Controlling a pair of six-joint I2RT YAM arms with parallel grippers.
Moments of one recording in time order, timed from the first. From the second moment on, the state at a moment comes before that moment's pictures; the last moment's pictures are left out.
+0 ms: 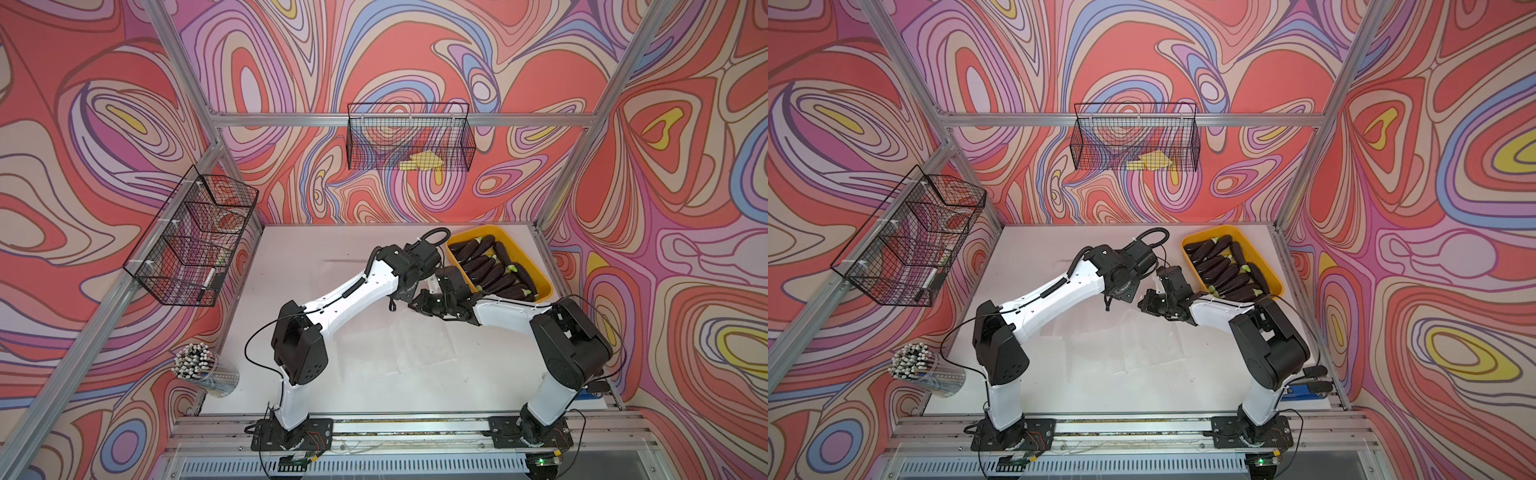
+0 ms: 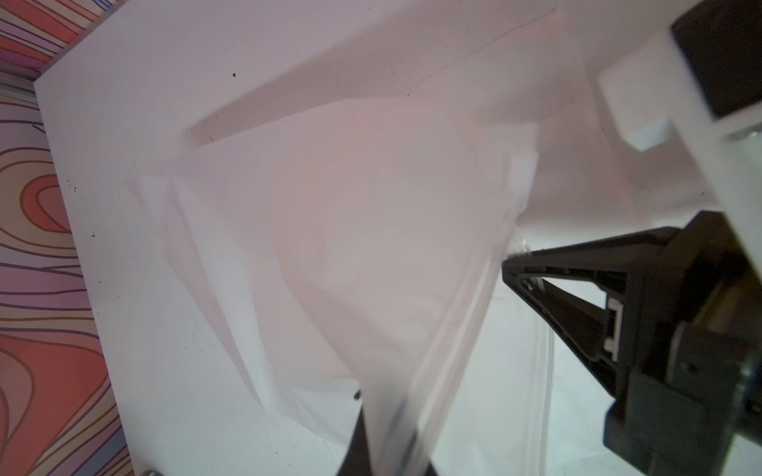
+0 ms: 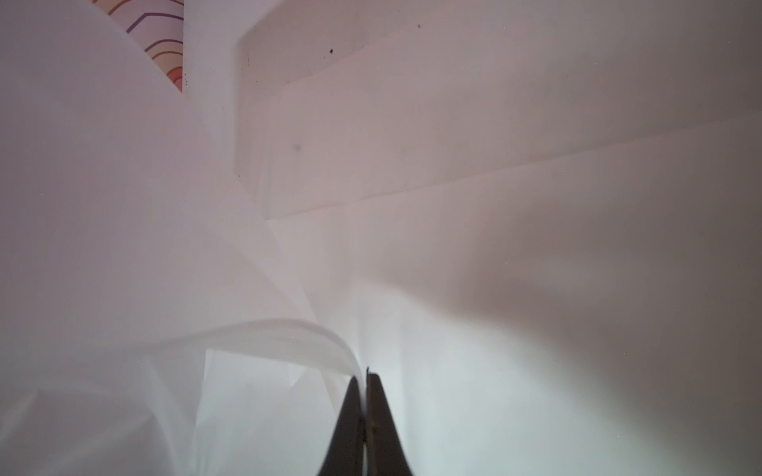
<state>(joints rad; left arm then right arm) -0.83 1.97 1.89 -1.28 -0.41 -0.45 0.54 1.74 0.93 0.06 -0.41 0.74</state>
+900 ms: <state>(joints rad) -0.84 2.10 1.95 -1.20 -0.21 -0.47 0.16 1.61 1.18 -0.32 -0.27 0.57</state>
